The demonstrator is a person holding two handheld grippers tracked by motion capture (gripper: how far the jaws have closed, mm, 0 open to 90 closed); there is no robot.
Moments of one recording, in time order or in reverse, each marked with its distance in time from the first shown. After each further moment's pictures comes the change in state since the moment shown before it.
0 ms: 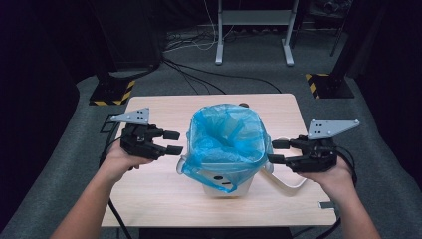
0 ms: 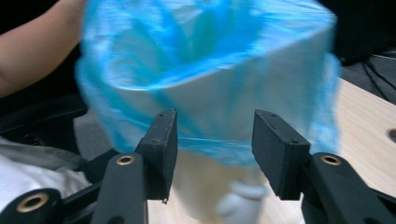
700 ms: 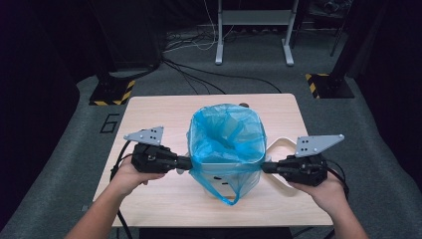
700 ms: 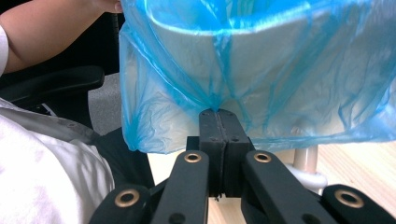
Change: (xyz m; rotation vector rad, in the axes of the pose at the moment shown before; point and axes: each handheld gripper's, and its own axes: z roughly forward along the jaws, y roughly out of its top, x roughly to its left) left arm -0.020 -0.019 0.028 0.033 -0.115 0.047; right arm 0.020 -0.018 0.017 0.076 0.043 -0.048
